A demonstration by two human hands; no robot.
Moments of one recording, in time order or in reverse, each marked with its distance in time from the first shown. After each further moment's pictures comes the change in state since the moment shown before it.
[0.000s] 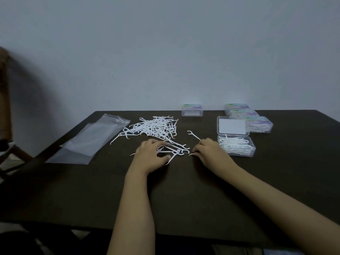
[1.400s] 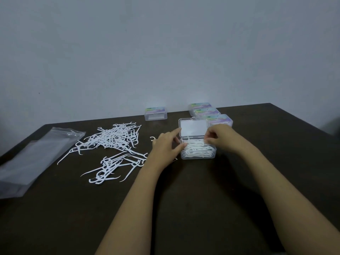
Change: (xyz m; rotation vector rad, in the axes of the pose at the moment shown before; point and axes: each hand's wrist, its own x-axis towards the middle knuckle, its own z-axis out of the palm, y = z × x) left_hand 0.055 0.116 0.064 -0.188 -0.008 0.354; right_hand -0.025 0.113 -0.055 0.364 -0.061 0.452
